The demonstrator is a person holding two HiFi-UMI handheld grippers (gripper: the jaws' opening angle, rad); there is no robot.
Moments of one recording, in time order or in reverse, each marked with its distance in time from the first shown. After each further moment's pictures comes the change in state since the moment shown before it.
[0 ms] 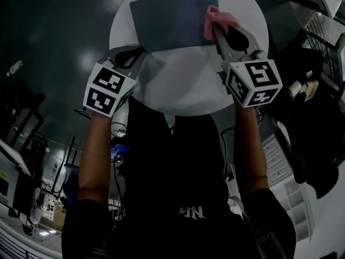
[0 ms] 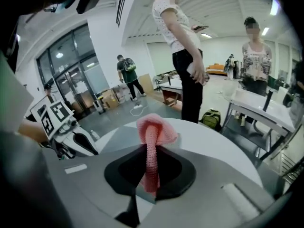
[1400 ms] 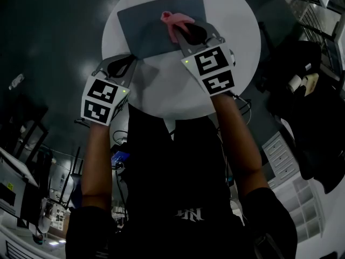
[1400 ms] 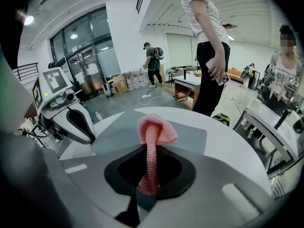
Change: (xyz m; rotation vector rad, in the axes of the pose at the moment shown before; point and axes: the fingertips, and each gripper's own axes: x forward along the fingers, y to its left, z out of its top) left arm 0.001 -0.003 0.001 0.019 -0.001 0.036; right arm 0.045 0.036 -0.023 -0.211 0.109 0.053
